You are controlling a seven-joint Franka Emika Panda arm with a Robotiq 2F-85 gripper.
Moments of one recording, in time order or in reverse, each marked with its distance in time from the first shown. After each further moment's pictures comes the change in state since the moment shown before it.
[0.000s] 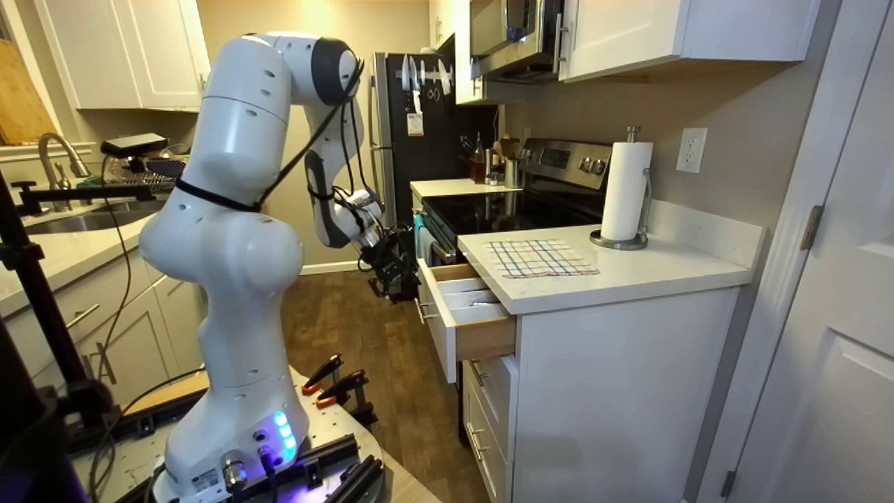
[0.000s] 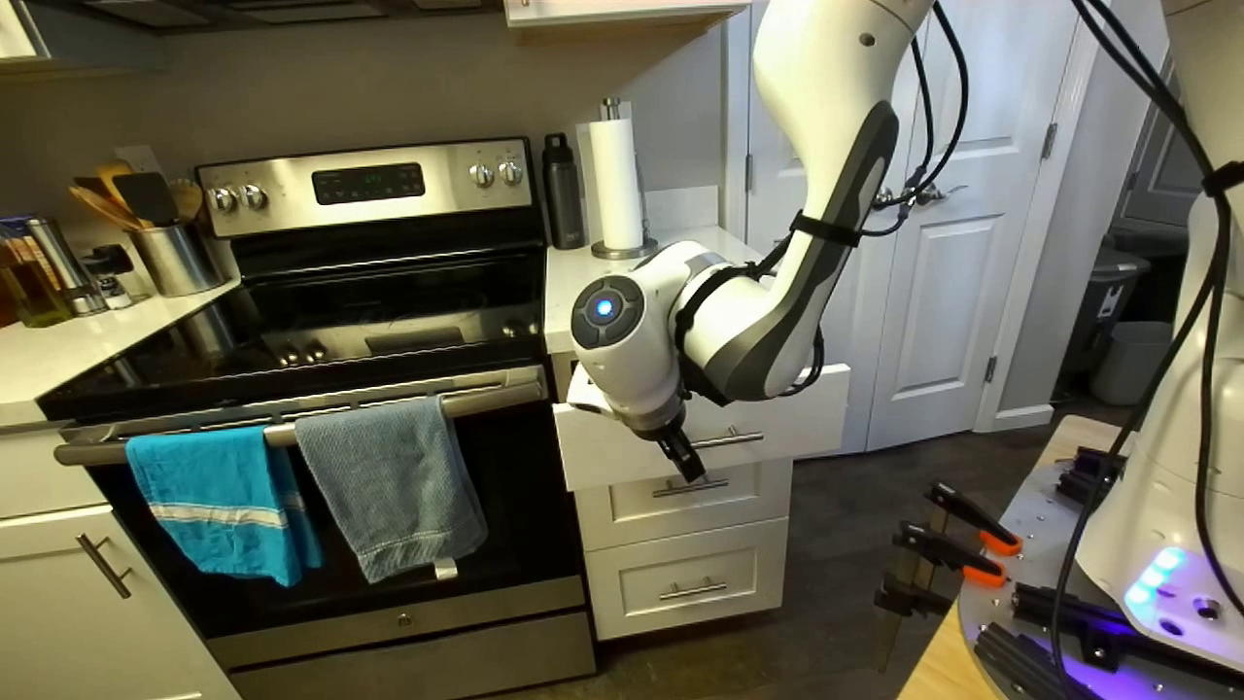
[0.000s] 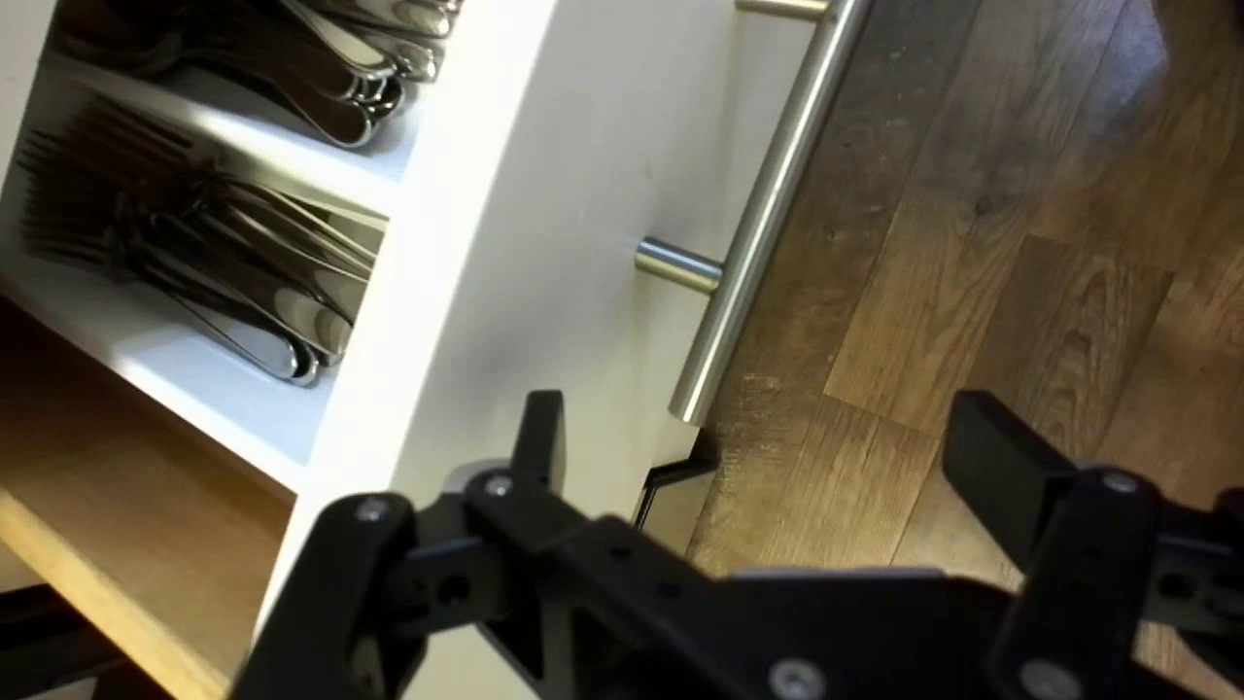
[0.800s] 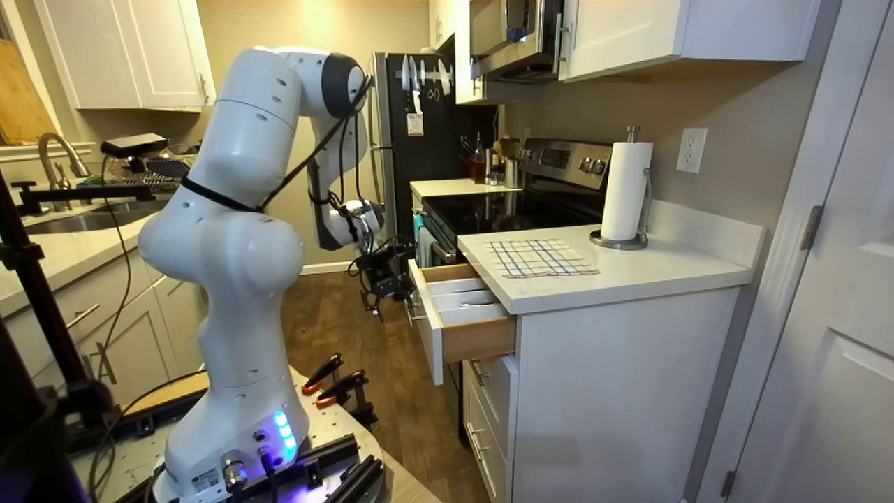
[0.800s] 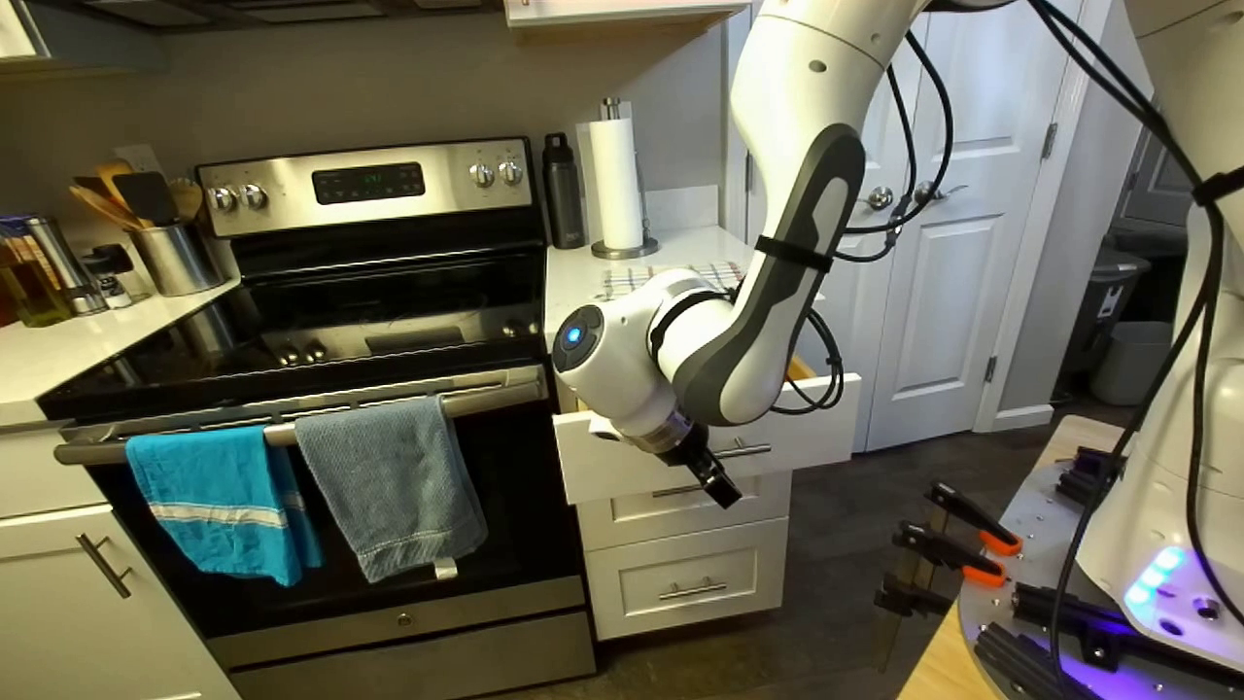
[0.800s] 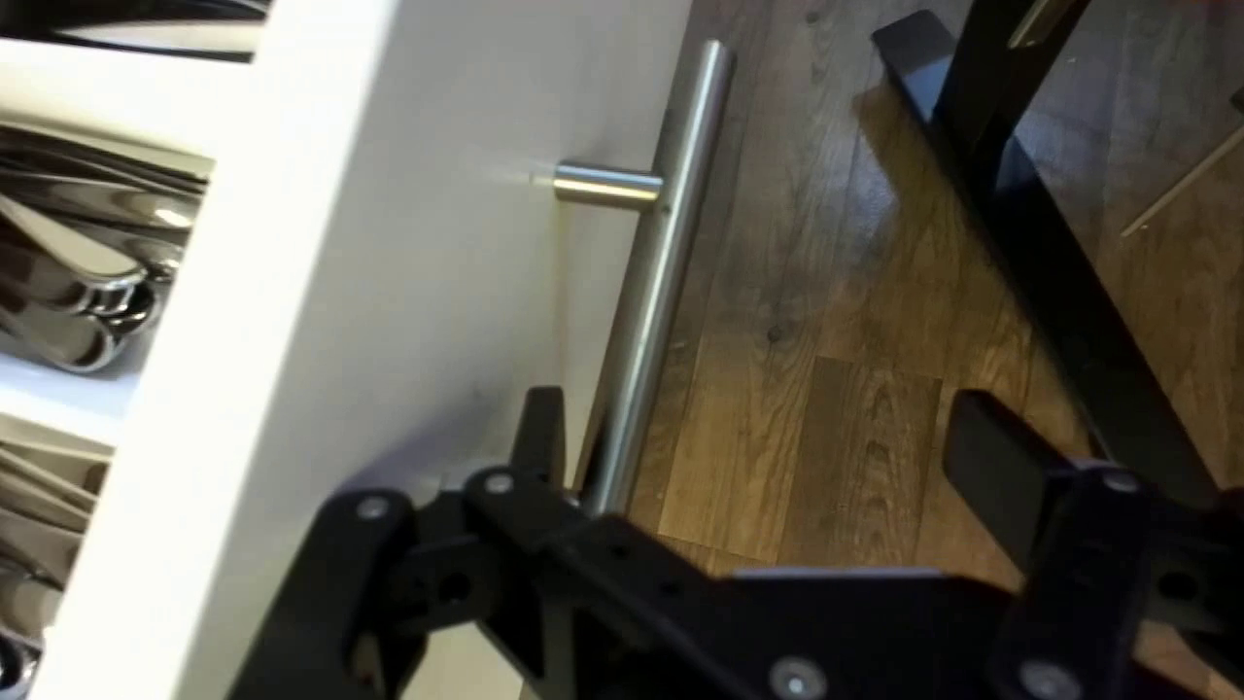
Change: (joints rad) arm 0.017 0.083 0.000 0.045 0.291 -0.173 -0.135
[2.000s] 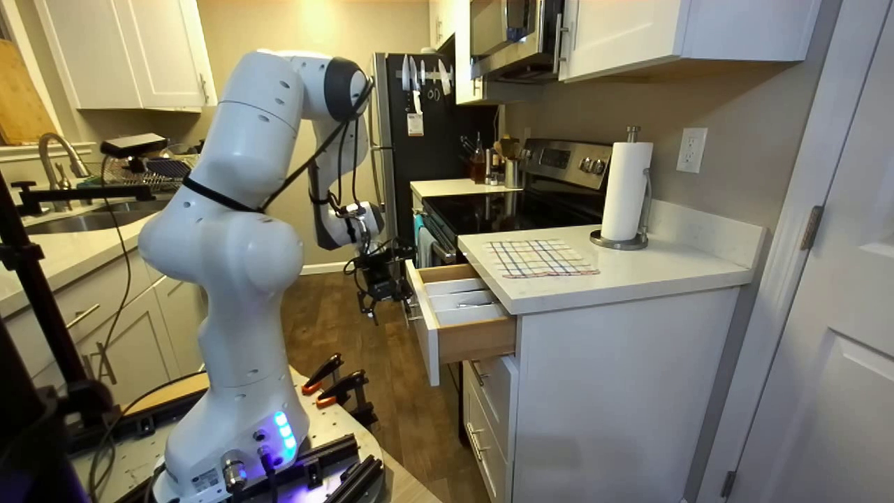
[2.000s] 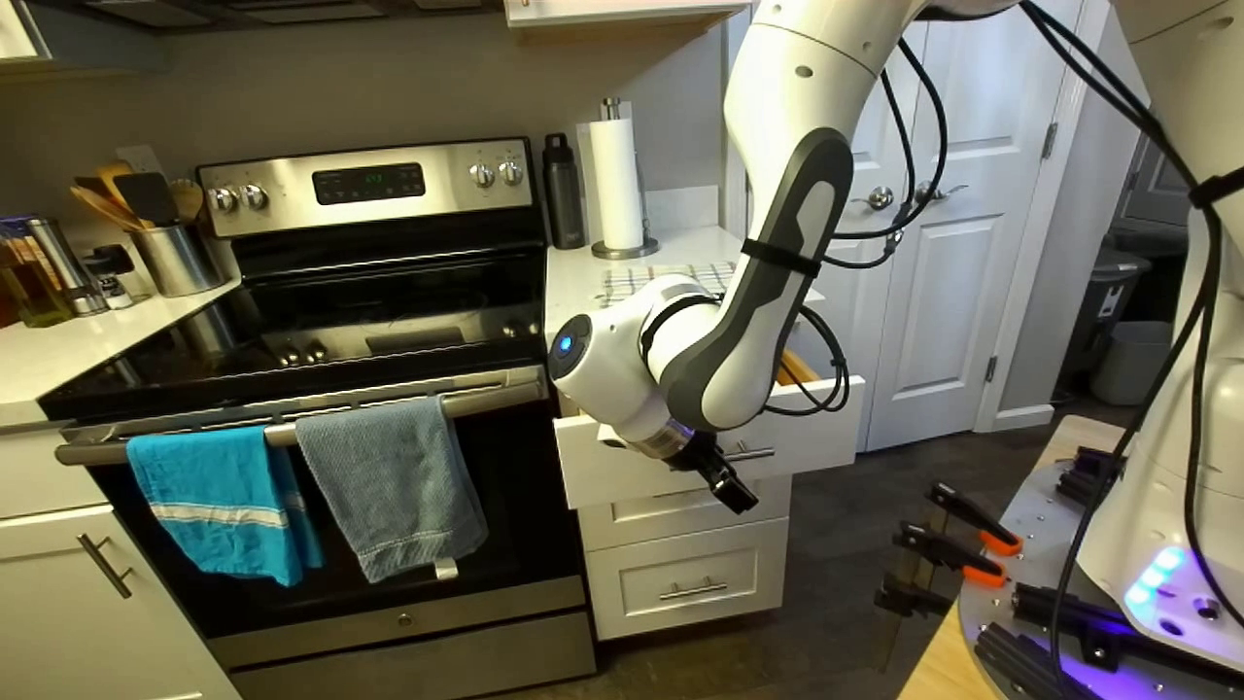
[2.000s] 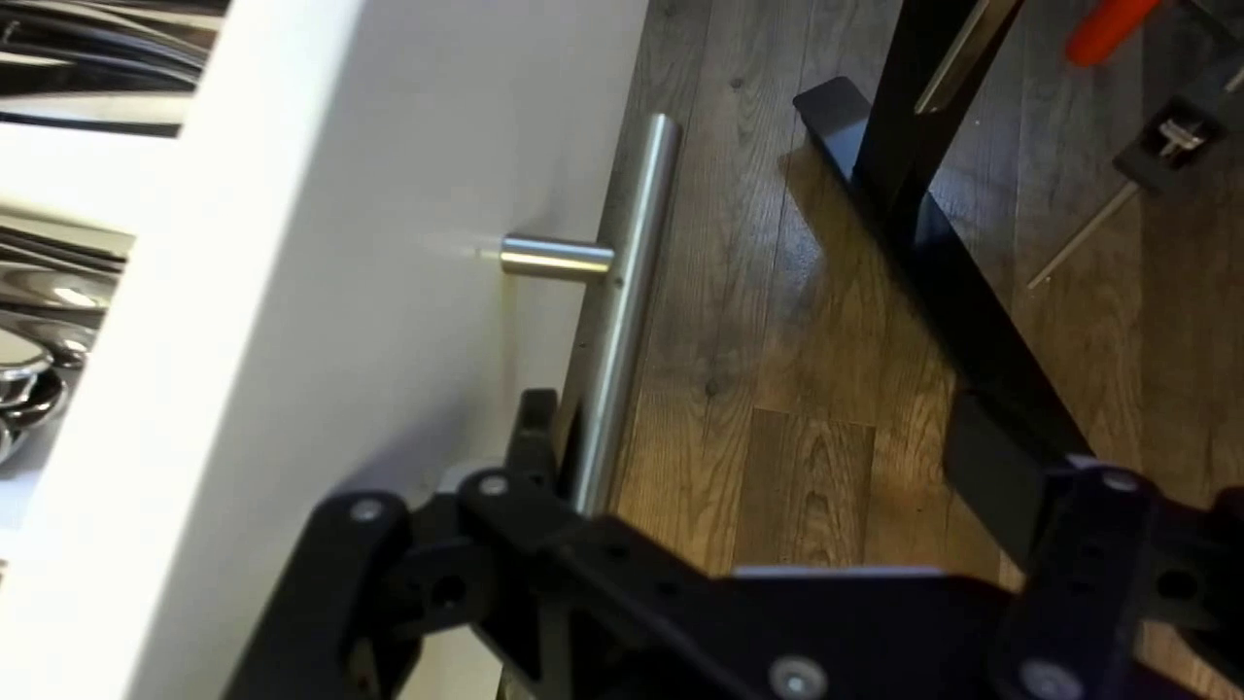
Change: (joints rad) arm -0.008 0.027 0.013 0.025 0.095 -0.088 -0.043
